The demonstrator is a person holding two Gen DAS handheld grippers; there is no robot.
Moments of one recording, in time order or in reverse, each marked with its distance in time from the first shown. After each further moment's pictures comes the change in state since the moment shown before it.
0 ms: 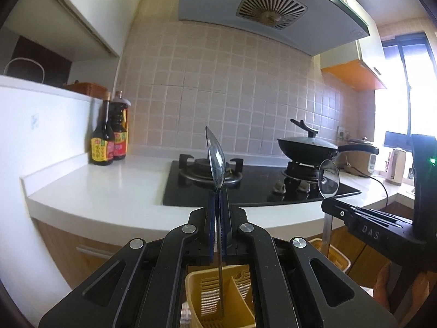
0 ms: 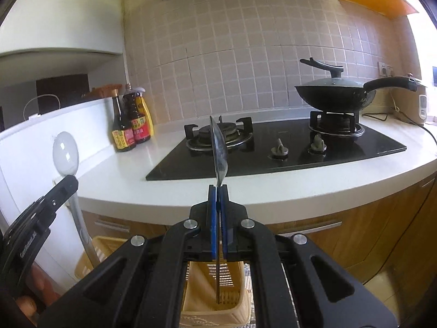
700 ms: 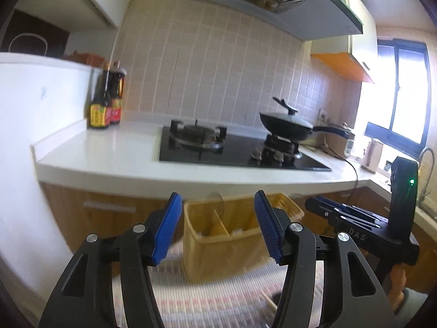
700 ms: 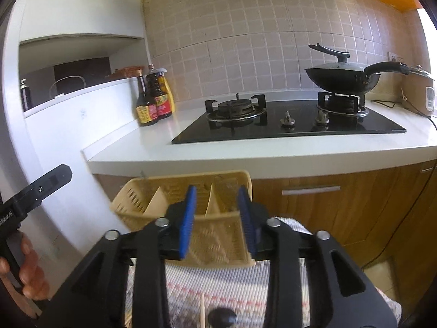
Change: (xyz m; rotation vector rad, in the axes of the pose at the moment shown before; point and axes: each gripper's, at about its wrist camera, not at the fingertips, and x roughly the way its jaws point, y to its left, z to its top) left arm -0.088 0.014 0.000 -0.066 0.205 -0.113; right arm -0.080 -0.001 -0.038 -0.028 0.110 0.094
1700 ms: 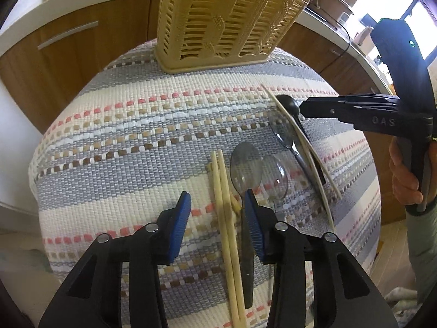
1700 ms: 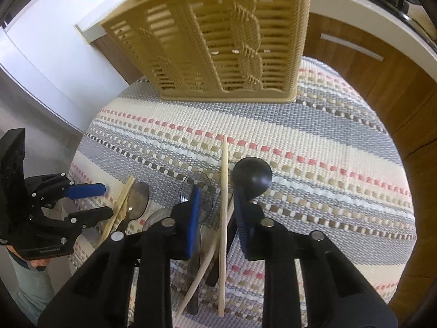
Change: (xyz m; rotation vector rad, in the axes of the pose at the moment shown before) left arm 0.038 0.042 -0.147 0.010 0.817 -0.147; right arm 0.052 0.025 -0.095 -0.024 0.769 0.060
